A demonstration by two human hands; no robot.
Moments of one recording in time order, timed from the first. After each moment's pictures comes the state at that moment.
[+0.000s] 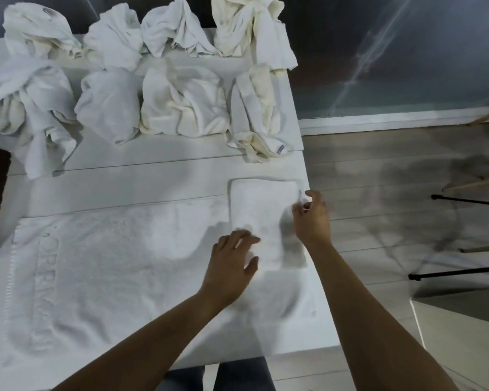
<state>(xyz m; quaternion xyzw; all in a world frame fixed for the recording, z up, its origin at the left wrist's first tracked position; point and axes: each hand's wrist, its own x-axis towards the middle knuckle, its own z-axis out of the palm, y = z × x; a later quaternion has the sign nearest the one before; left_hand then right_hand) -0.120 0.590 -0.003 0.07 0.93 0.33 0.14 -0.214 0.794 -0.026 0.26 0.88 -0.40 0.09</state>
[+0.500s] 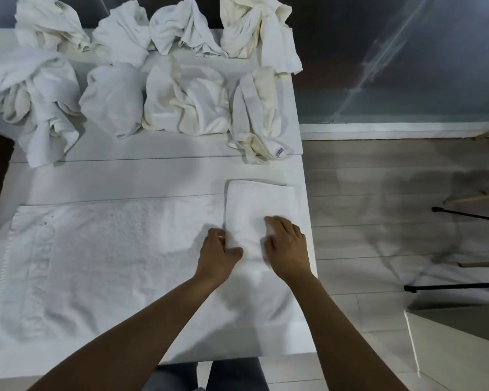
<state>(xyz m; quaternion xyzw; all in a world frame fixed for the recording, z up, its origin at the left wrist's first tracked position) -0.138 0.593 -0.027 -0.27 0.79 0.49 0.25 -0.154 0.779 -0.043 -0.01 0.95 -0.28 0.10</state>
